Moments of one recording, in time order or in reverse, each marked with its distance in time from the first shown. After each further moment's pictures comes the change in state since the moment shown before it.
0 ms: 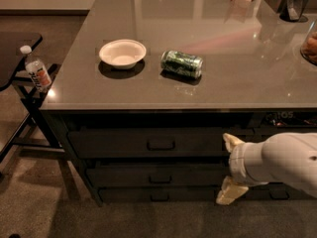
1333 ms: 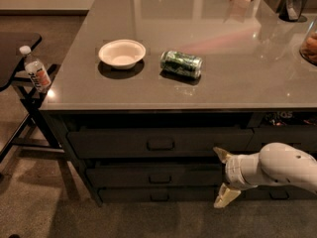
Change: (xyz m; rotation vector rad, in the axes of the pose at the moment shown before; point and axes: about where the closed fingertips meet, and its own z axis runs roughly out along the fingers) arm 0.042 0.010 0.116 -0.106 -0.185 -0.068
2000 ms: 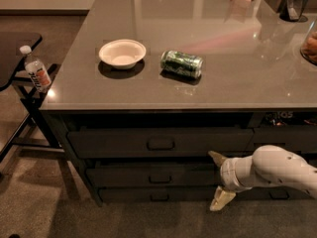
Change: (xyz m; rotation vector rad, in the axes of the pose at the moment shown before) arm -0.001 0.009 0.021 -0.033 -0.016 -0.005
